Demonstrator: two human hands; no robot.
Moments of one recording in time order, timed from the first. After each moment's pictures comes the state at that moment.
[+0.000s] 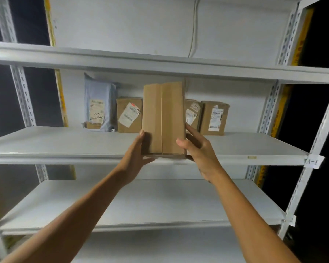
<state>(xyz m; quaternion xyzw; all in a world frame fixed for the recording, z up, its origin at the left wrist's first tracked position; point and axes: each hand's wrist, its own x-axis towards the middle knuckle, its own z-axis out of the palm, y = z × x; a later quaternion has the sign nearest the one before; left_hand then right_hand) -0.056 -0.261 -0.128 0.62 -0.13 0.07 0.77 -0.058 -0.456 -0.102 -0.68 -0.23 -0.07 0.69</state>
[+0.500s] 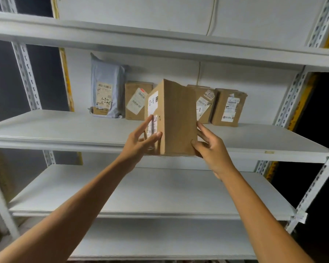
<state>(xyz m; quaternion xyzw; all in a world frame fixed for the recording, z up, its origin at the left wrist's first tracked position) -0.031 -0.233 -0.137 0.72 -0.13 0.17 0.66 -0.017 -0.446 -0.131 -0.76 -0.22 -0.12 0.60</state>
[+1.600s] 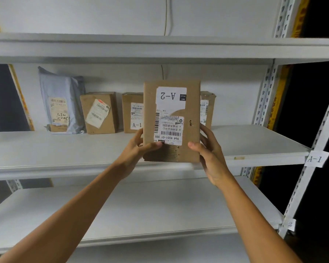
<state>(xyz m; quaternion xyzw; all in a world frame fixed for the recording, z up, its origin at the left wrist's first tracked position) 0.073 -0.365 -0.133 0.72 -0.18 0.06 0.67 0.072 -0.588 -0.142 -0.59 -0.22 -0.08 0.77</state>
